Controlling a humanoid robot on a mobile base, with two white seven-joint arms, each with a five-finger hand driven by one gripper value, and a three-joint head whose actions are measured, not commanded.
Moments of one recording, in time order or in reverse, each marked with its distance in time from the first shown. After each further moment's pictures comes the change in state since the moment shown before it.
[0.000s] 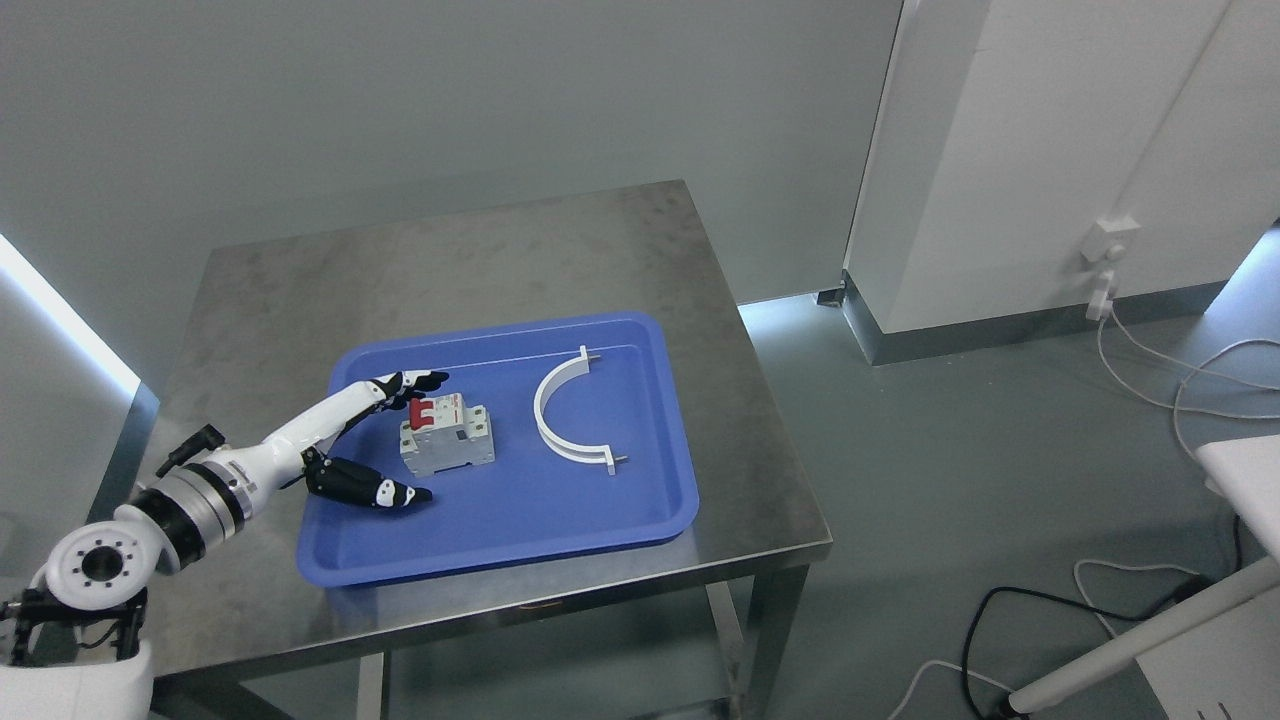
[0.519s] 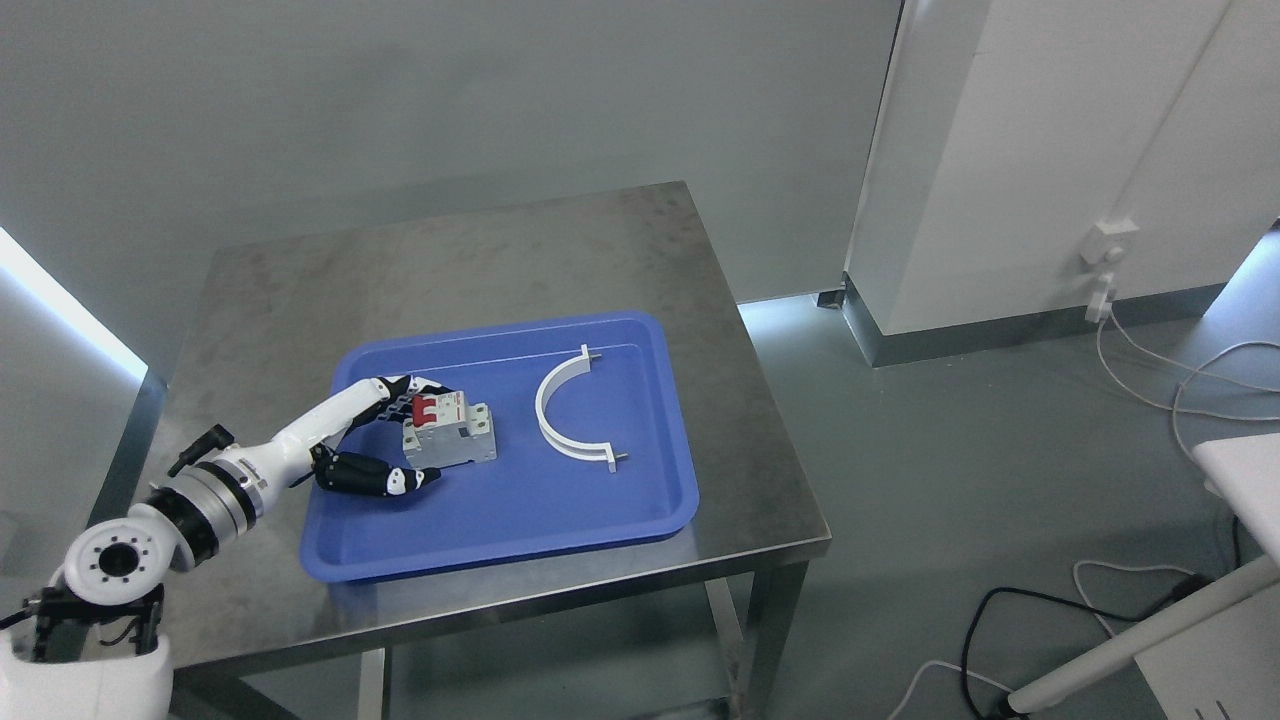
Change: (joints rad) left arm -0.012 -0.057 0.021 0.016 -0.028 0.009 0.010; right arm 0.000 0.000 0.000 0.000 0.000 0.000 0.000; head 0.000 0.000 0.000
